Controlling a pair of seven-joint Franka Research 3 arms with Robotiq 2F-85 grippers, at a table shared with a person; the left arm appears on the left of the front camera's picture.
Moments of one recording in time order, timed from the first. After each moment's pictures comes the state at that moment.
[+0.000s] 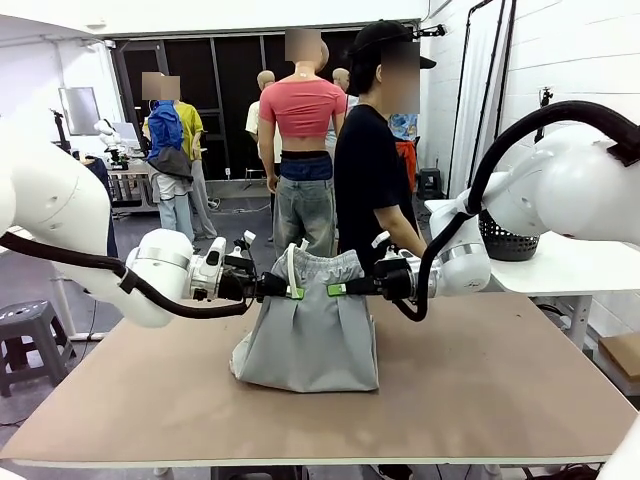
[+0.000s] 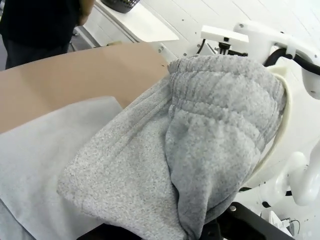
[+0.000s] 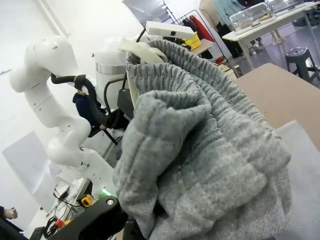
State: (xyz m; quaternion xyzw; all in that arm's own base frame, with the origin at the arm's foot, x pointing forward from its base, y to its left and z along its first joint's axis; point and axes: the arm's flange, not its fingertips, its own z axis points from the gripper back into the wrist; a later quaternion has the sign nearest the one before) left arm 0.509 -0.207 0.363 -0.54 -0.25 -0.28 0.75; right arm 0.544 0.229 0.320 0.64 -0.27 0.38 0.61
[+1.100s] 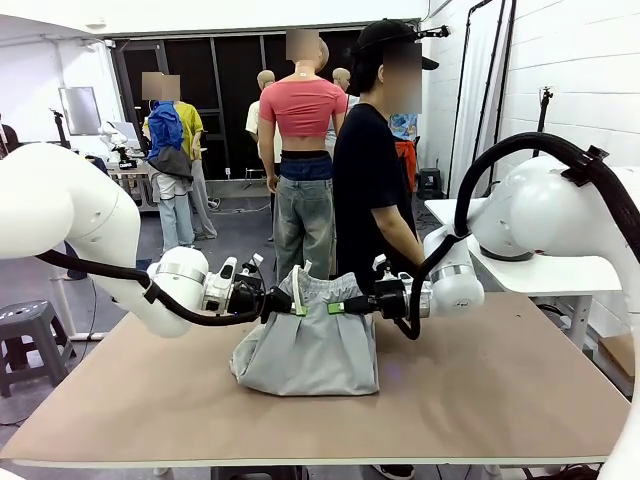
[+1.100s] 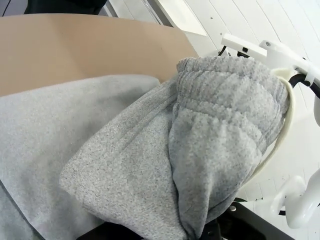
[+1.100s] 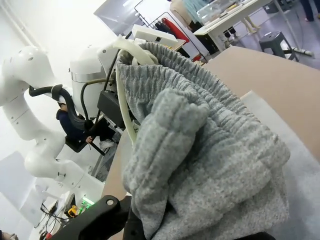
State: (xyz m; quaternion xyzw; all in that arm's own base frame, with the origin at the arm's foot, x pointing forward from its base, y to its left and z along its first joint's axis) left arm 0.549 -0.208 0.304 -0.55 -0.18 -0.19 0.79; right arm 0.577 0.230 0.255 0.63 -0.27 0.32 0.65
